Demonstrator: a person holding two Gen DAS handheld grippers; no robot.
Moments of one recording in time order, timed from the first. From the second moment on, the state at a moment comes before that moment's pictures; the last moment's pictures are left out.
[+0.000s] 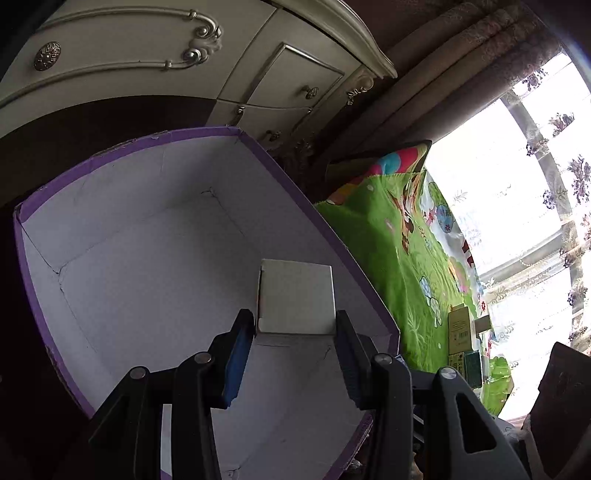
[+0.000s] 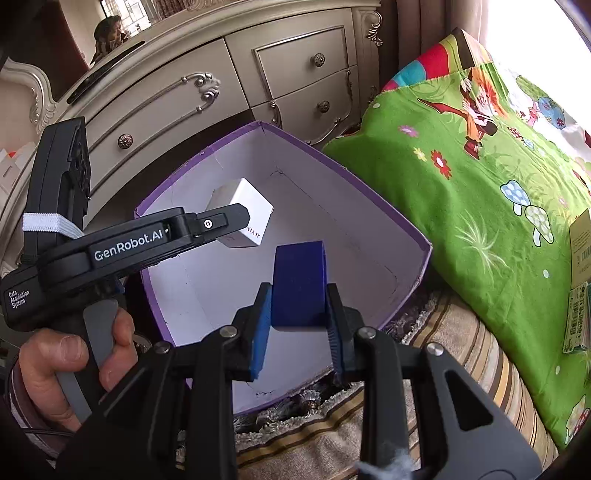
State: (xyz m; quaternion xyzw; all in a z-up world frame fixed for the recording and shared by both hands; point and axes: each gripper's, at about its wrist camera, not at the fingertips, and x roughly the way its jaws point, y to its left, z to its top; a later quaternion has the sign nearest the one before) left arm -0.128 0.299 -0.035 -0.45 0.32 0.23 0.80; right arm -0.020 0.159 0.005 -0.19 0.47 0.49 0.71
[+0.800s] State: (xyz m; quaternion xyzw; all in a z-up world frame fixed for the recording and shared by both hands) left arm -0.064 0.215 -0.007 -0.34 0.37 0.15 0.85; right arm 0.056 -0.055 0.039 -0.16 0.40 0.45 0.78
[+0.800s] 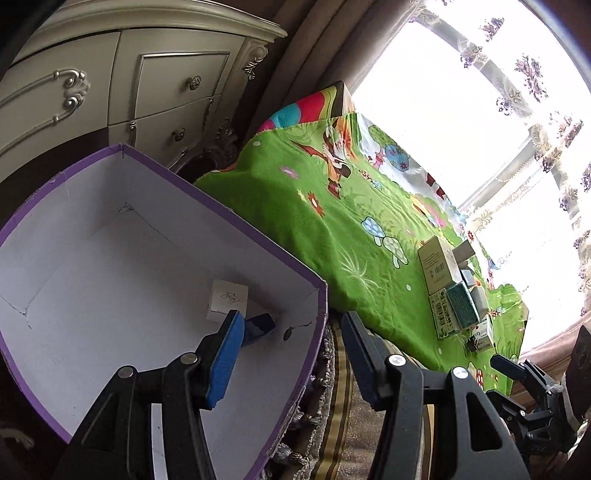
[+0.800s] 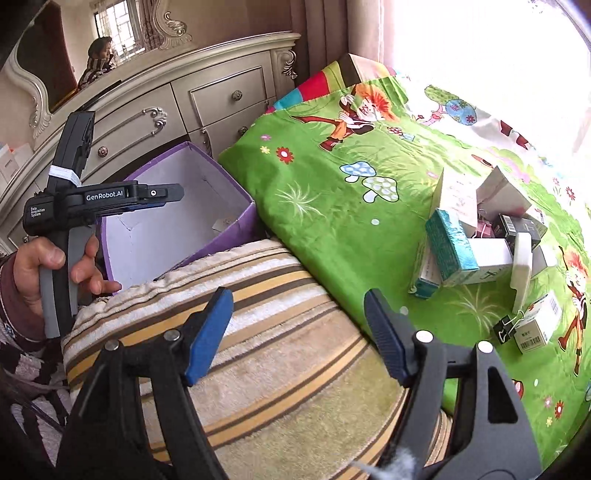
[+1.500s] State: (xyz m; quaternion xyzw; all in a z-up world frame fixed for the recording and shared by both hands) left arm -0.042 0.161 0.062 -0.19 0.37 0.16 0.89; right arm 0.067 -0.068 0.017 -0.04 0.43 0.48 0.77
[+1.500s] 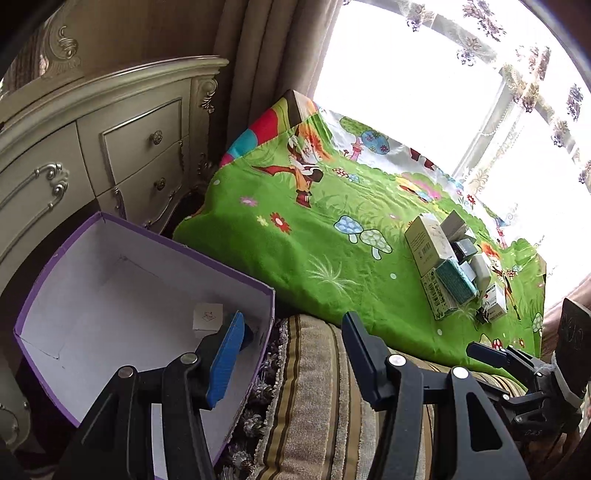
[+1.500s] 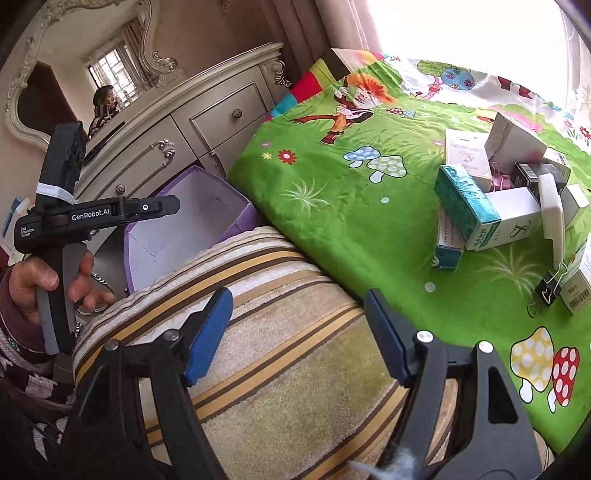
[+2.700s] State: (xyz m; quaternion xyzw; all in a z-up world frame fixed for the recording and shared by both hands) left arm 0.080 0.072 0.031 -0.07 0.41 -0.02 0.91; right arm 0.111 -0.212 0.030 0.03 0.39 0.50 0.77
